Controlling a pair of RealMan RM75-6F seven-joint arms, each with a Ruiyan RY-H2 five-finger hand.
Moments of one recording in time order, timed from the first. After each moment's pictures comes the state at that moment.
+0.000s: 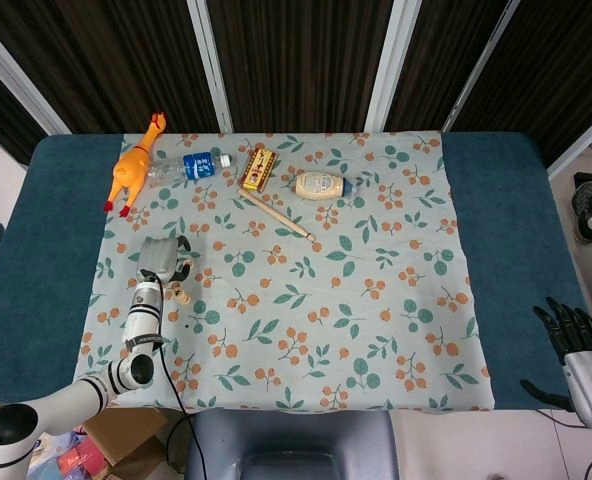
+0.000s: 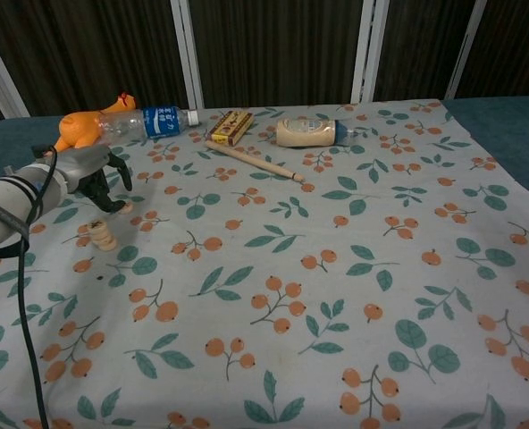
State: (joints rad) left arm -0.84 -1.80 -0.33 -0.88 0.76 0.80 0.39; right arm -0.01 -1.03 -0.02 -1.60 -1.64 1.56 0.06
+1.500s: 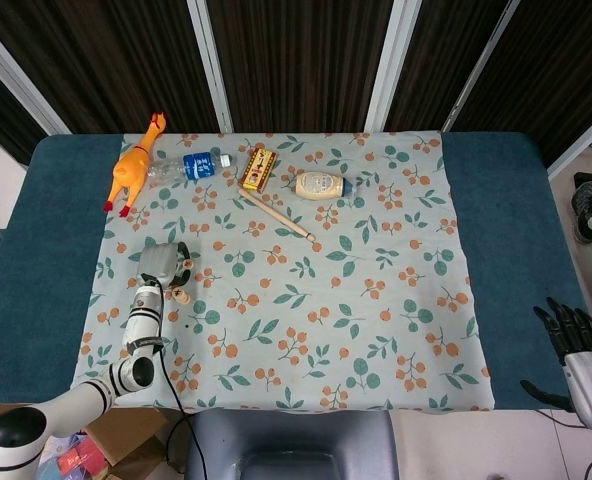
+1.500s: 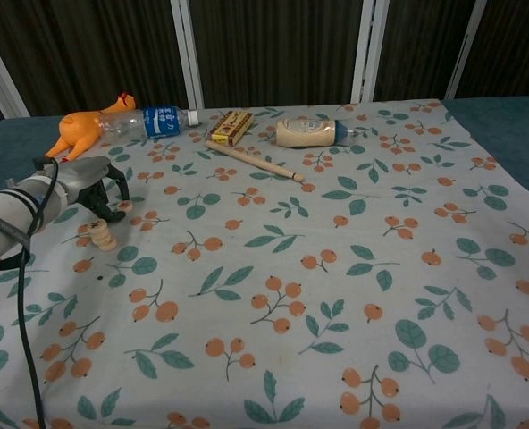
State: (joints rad) left arm -0.83 -1.84 -0.32 -0.80 0.80 0.77 0.35; right arm -0.02 -1.03 -0.02 -1.60 -1.63 1.56 0.06
